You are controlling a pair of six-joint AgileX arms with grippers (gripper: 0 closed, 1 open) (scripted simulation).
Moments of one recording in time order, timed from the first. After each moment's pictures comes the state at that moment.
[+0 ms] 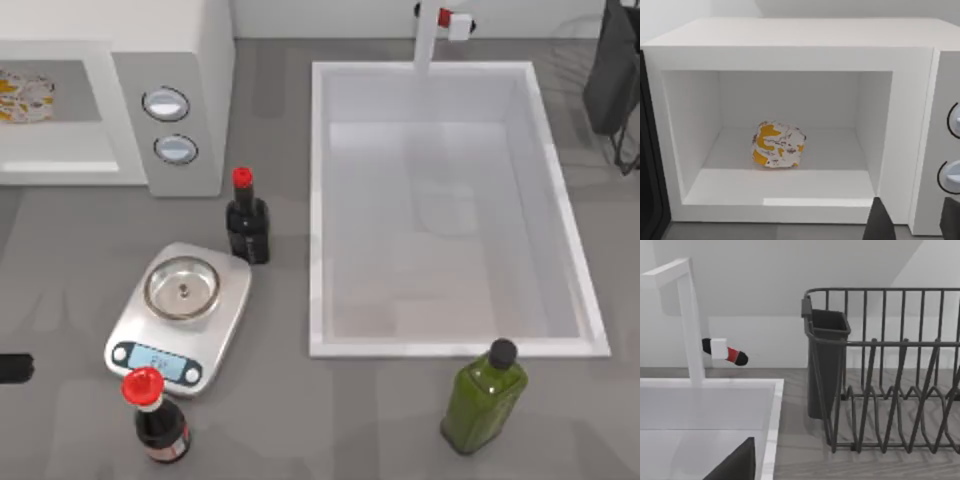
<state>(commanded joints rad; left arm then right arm) 0.00 0.00 0.00 0.00 0.00 0.00 0.00 0.00 0.00 0.00 0.00 0.00</state>
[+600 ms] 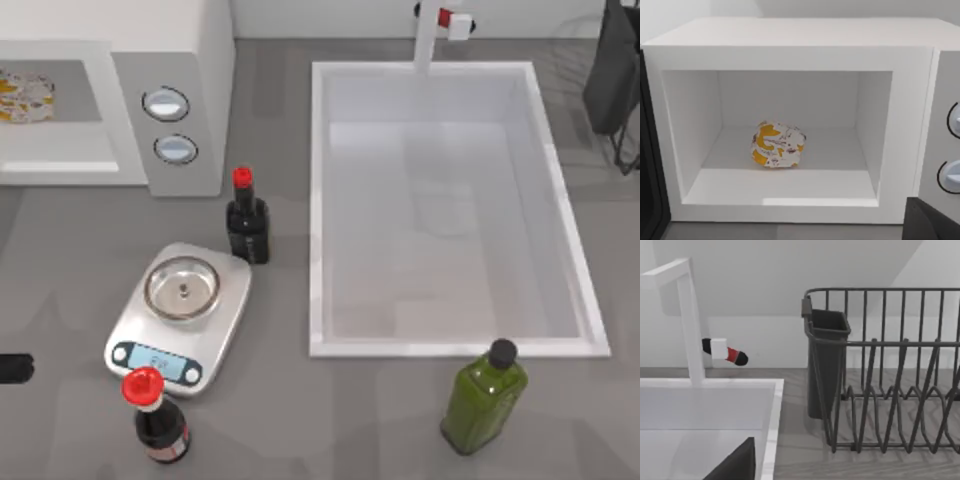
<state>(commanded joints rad) 0.00 0.00 0.00 0.00 0.00 0.00 0.00 0.00 0.00 0.00 0.00 0.00</state>
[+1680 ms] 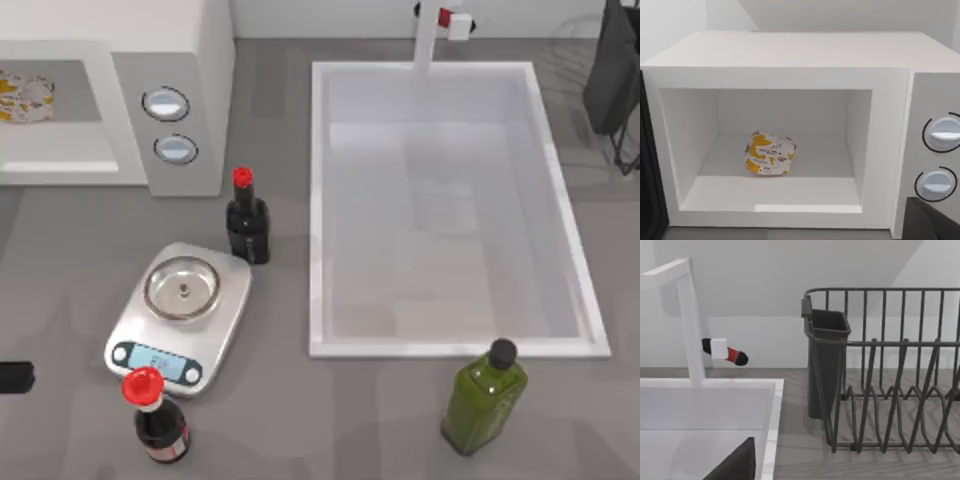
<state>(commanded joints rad) -0.24 -0.09 0.13 -0.23 -0.24 0.00 0.00 0.00 0.00 0.00 0.00 0.00</state>
